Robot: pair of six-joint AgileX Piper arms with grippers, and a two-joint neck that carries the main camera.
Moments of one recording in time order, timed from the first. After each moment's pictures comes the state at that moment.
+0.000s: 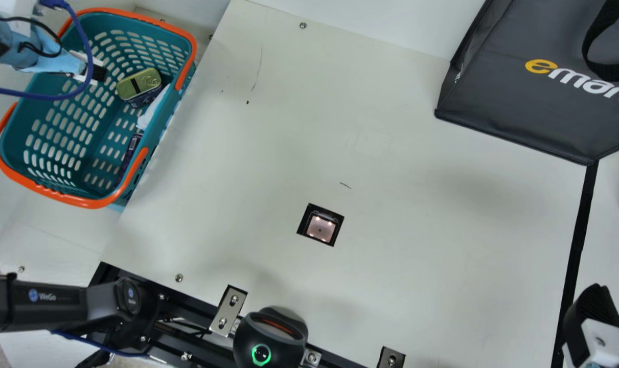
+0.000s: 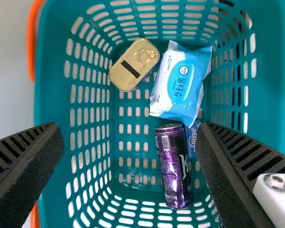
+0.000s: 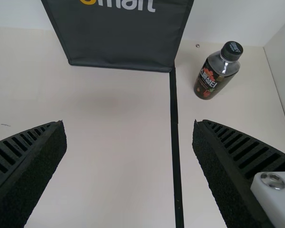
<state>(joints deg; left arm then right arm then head) 36.1 96.3 -78.7 -10.6 57.6 43.3 0.6 42.7 -69.8 -0.8 69.5 0.0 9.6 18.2</state>
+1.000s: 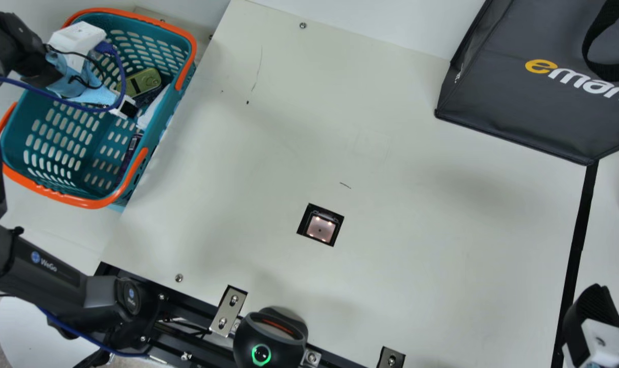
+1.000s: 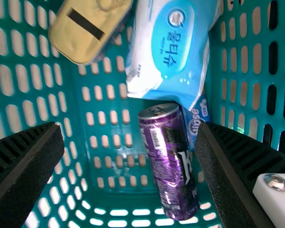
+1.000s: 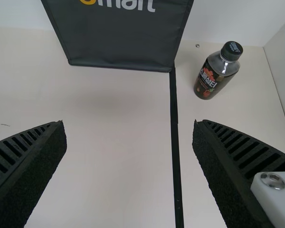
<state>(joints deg) 35.5 110.7 -74.2 -9.5 51.8 47.7 0.6 42.7 -69.8 -0.8 69.5 0.0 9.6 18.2</state>
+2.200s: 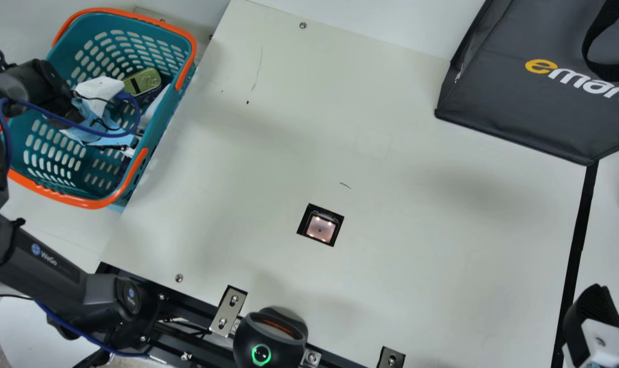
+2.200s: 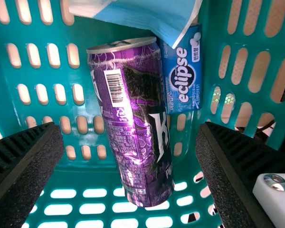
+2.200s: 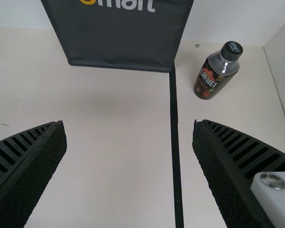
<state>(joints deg) 36.5 114.2 -61.6 -6.7 46.3 42.1 0.6 42.7 -69.8 -0.8 69.5 0.0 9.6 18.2</state>
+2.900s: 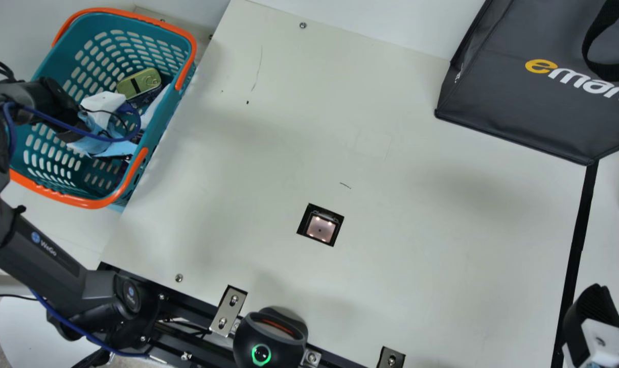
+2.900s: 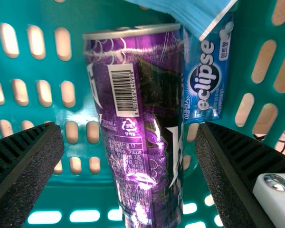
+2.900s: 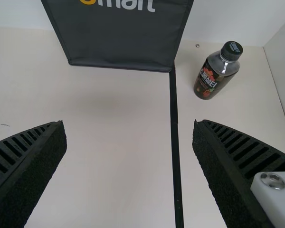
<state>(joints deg) 39.0 120.2 -60.5 -9.3 41.2 43.7 0.6 42.7 -69.8 -0.8 69.5 0.0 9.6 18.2</state>
